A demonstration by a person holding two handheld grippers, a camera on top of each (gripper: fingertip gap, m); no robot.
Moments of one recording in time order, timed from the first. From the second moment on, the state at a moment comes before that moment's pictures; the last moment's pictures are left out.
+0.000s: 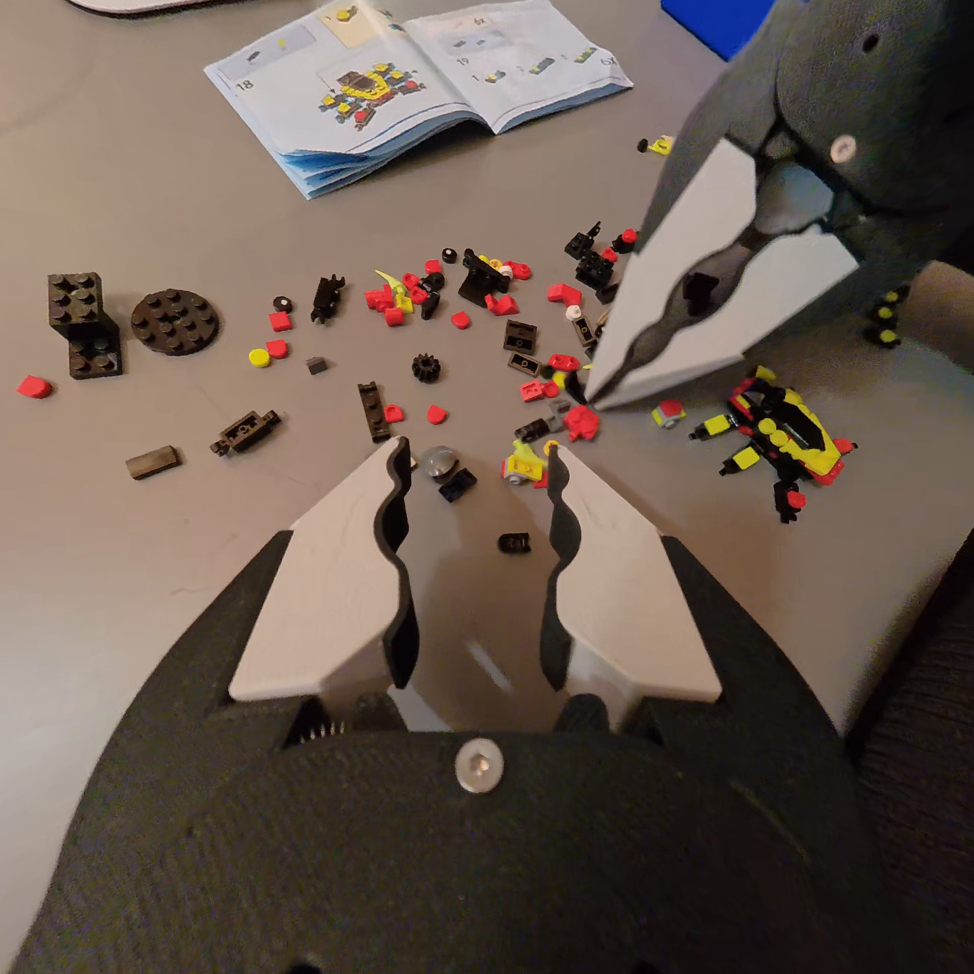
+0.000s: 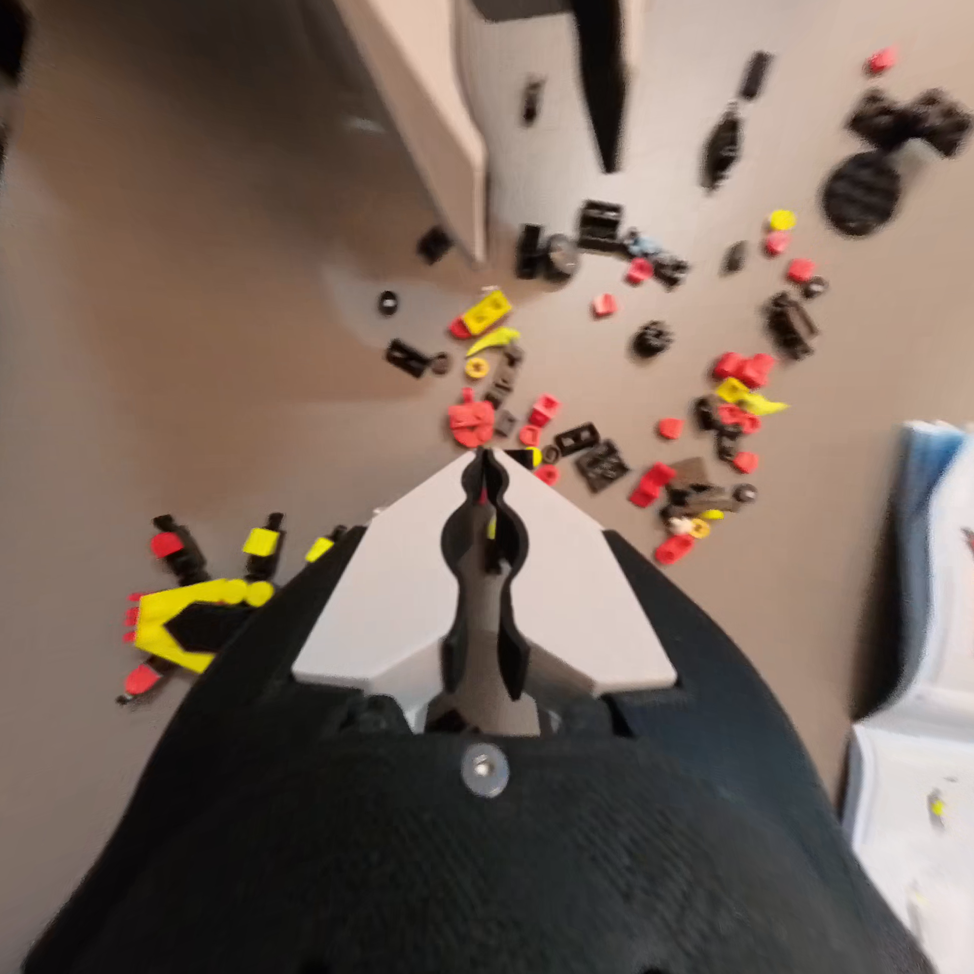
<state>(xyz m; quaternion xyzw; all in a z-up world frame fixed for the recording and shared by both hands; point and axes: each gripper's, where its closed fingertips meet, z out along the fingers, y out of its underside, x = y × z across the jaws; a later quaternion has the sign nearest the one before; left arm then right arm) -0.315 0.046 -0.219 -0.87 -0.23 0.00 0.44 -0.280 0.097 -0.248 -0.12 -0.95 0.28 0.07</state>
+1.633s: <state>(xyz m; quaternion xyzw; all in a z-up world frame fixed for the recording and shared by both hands) -0.320 -0.027 -0.240 -0.91 -0.29 0.04 0.29 -0.317 0.063 -0.247 -0.08 -0.94 0.34 0.04</state>
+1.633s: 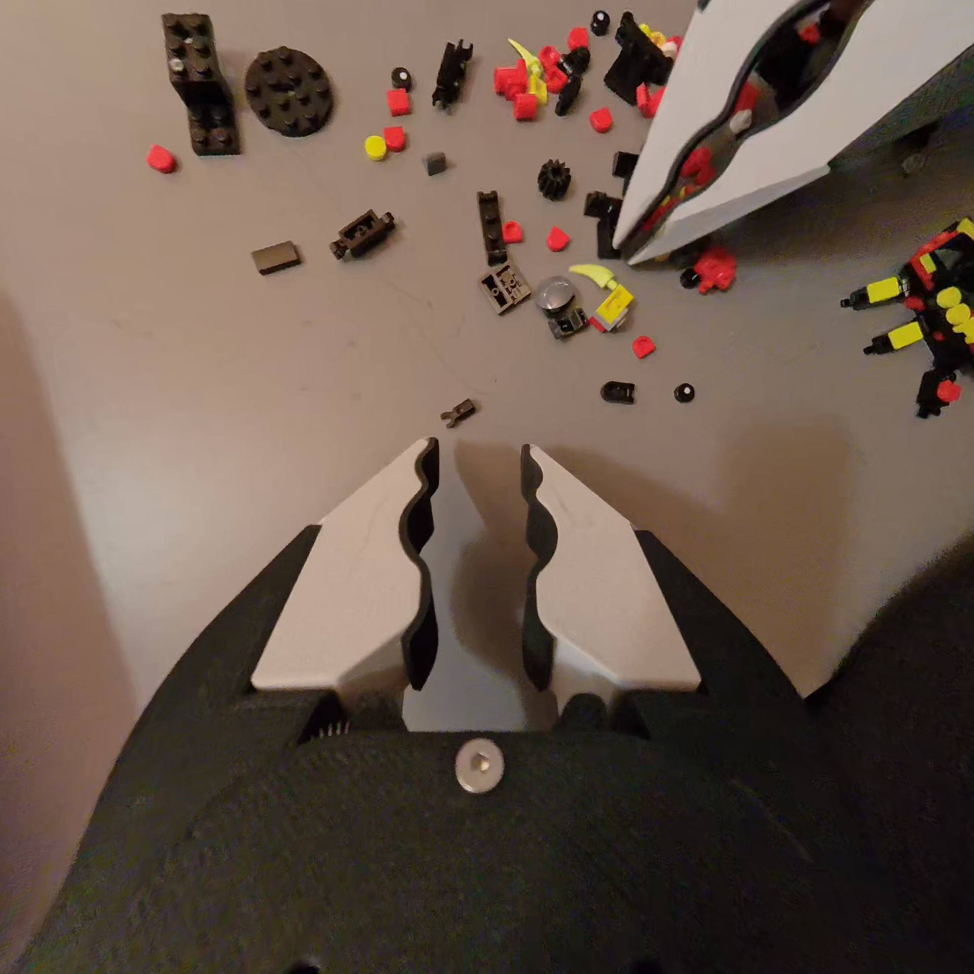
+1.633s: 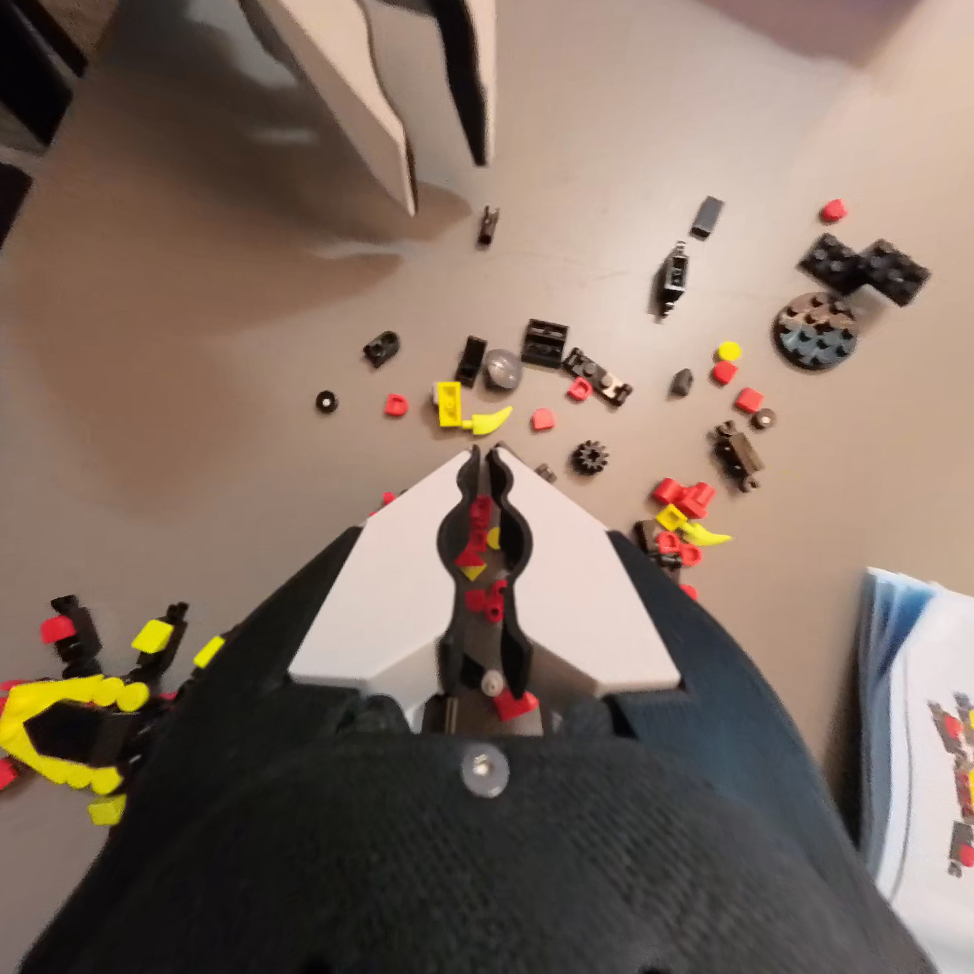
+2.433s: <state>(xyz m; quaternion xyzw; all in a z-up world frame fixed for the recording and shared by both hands) -0.355 0.010 -0.249 -0.91 -0.27 0.06 0.30 -0.339 0.047 -0.238 -0.07 -0.93 0.36 0.08</state>
